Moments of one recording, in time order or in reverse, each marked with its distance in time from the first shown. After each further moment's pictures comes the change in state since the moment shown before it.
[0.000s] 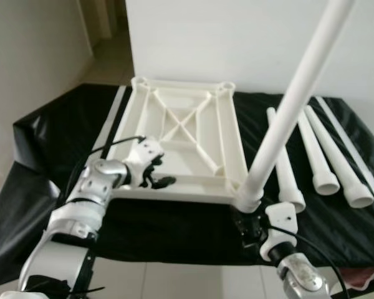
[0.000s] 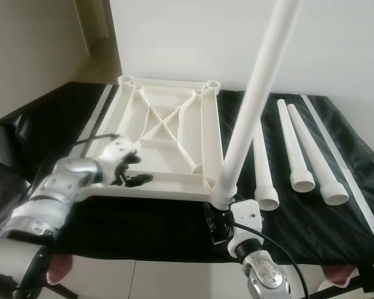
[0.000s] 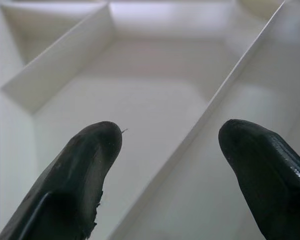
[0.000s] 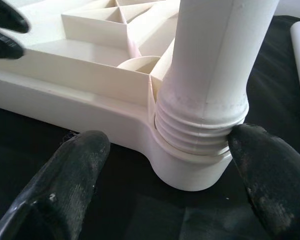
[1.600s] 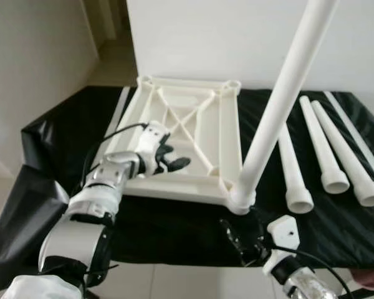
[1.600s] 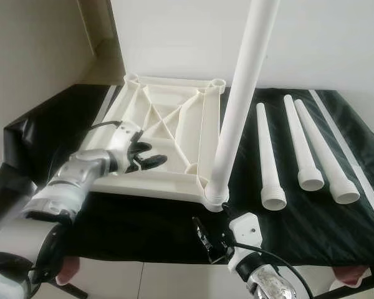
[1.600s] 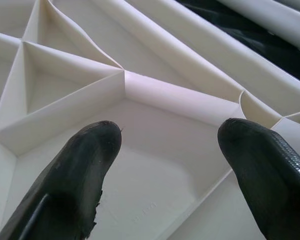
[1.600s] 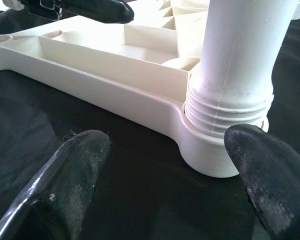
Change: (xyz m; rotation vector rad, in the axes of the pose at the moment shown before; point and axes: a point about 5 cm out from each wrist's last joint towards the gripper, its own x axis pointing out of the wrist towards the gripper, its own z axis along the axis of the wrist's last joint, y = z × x) left arm 0.013 0.009 0.019 -0.210 -0.155 0.044; right arm -0.022 0.011 -0.001 0.023 -0.051 0.178
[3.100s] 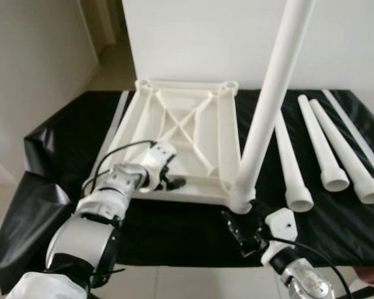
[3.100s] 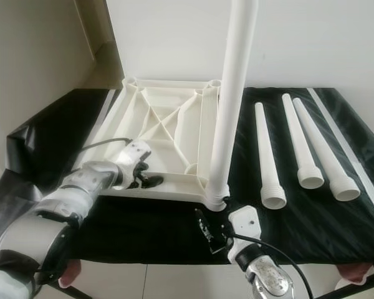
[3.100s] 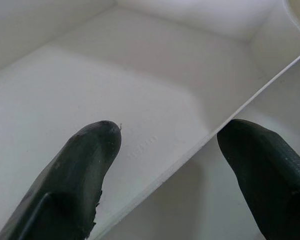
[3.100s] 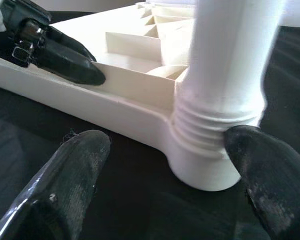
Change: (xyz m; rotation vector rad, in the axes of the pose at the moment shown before) left arm 0.018 -0.014 -0.033 -0.027 0.226 0.052; right arm 0.011 -0.009 -0.002 -0.039 -0.014 -0.043
